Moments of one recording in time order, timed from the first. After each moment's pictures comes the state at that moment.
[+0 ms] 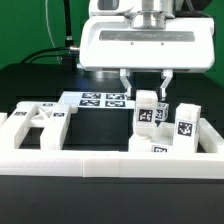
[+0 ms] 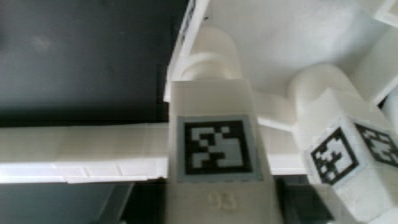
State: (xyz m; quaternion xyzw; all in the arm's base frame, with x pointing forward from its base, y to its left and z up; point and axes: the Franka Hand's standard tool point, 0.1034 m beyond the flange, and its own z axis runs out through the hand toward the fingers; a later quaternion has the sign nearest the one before) arm 0.603 0.030 0.089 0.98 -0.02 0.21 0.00
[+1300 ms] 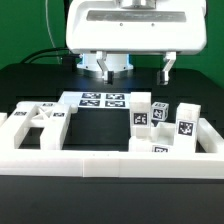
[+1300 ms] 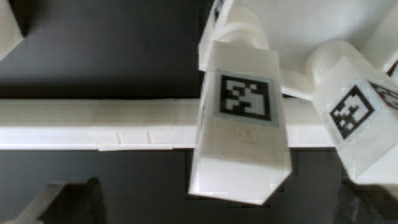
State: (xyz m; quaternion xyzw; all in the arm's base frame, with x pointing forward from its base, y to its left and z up) arm 0.602 0.017 0.110 0.99 -0.01 0.13 -0.01
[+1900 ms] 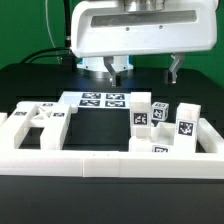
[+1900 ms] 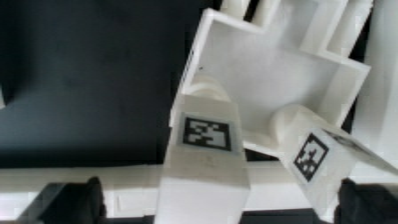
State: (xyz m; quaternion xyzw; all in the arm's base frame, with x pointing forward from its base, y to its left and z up) arm 0.610 0.023 0.113 1.00 0.00 0.01 -0.04
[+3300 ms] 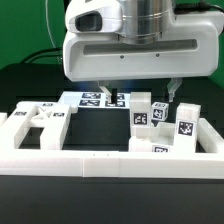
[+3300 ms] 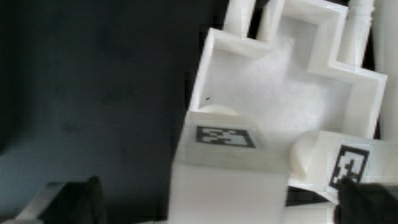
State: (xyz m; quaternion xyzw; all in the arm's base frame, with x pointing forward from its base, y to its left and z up) arm 0.625 0.017 0.091 0.99 -0.04 -0.15 -0.05
